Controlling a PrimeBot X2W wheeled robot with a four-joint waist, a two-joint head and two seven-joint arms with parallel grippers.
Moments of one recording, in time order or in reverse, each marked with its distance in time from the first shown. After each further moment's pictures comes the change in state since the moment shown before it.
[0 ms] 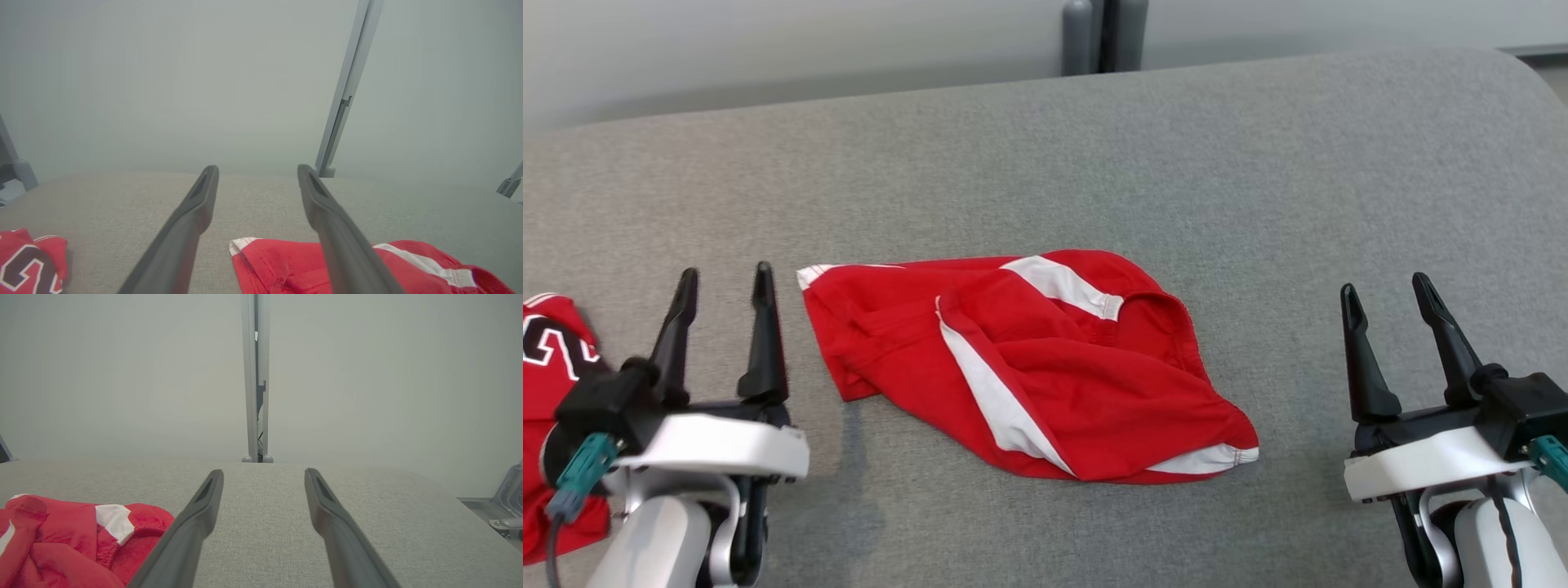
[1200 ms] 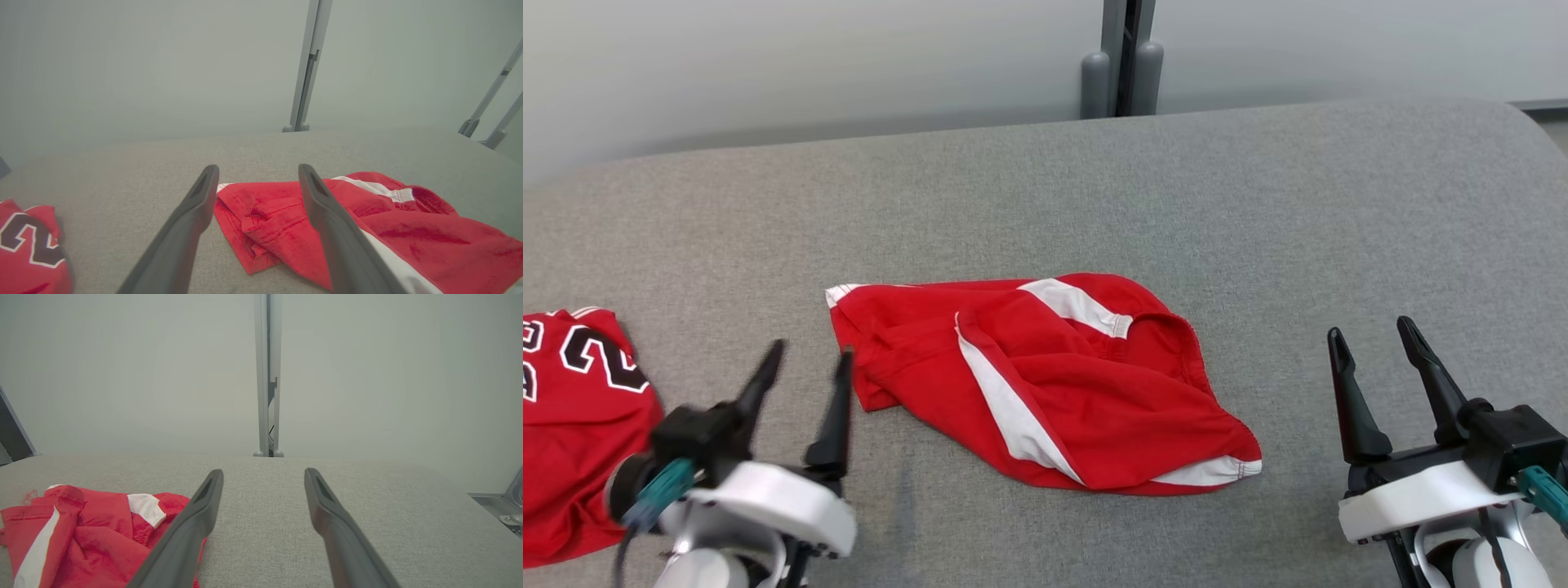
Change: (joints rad) left arm 0.110 0.048 -0.096 -0.078 0.019 -0.044 0.134; right arm 0.093 0.000 0.018 -0.058 0.013 0.000 0.061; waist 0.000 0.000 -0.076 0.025
